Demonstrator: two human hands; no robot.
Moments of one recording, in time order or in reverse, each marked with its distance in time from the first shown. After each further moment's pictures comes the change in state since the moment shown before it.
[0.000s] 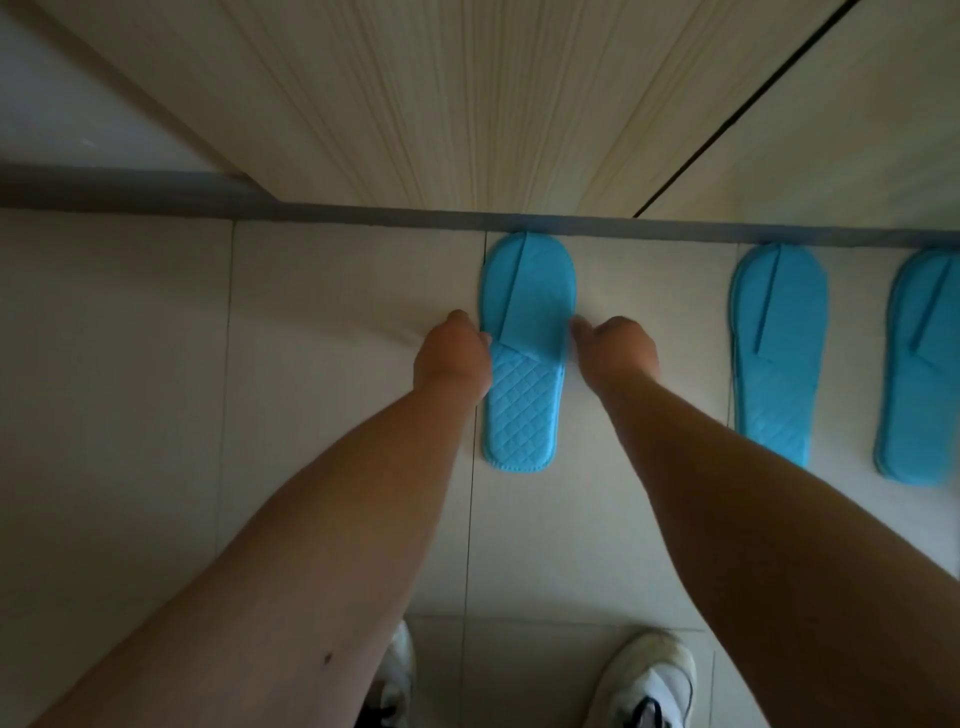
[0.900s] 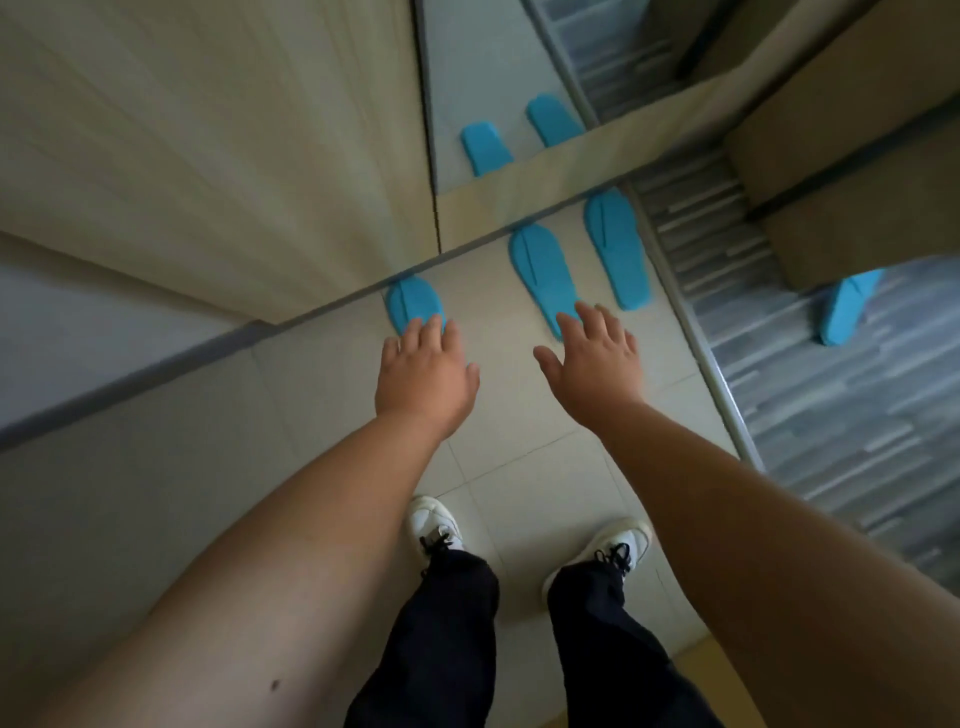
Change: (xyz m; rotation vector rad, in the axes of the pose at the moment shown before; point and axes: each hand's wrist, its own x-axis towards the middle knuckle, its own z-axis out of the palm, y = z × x) left_hand -0.312 0.114 -0.218 0.745 -0.019 0.789; right_hand -0.353 0.049 -0.235 -0.319 0.312 -0.198
